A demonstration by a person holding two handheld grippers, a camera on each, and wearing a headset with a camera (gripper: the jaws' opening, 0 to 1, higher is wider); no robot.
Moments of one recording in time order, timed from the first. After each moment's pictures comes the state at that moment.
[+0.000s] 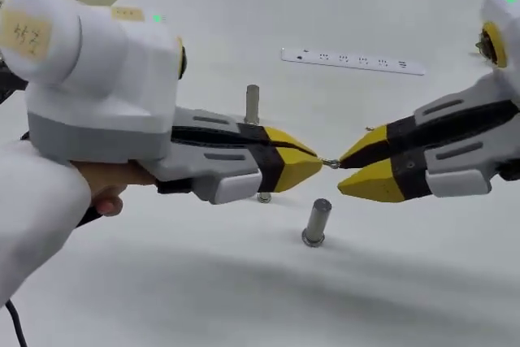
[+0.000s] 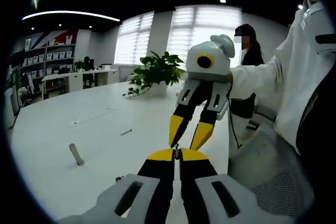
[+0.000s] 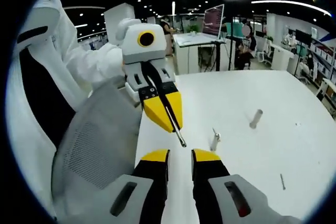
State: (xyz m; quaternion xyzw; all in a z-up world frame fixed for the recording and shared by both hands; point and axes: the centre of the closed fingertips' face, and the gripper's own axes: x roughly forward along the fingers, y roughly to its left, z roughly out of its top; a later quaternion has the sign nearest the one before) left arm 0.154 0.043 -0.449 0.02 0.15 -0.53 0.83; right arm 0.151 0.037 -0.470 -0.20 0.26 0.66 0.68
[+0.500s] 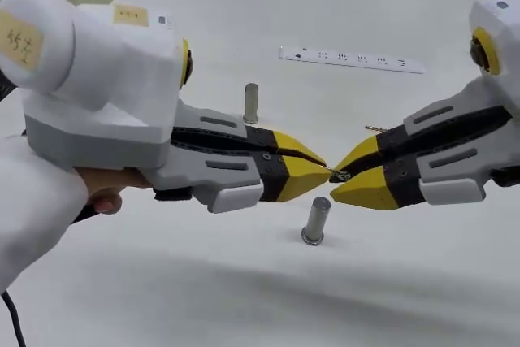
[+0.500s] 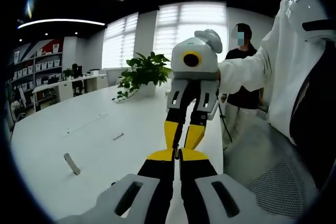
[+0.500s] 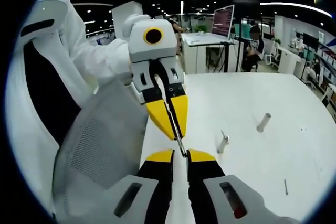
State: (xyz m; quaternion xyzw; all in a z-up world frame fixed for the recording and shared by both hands) left arm 0.143 0.038 -0.448 0.05 0.14 -0.57 0.81; right arm 0.137 0.042 -0.471 -0.21 0.25 0.68 0.66
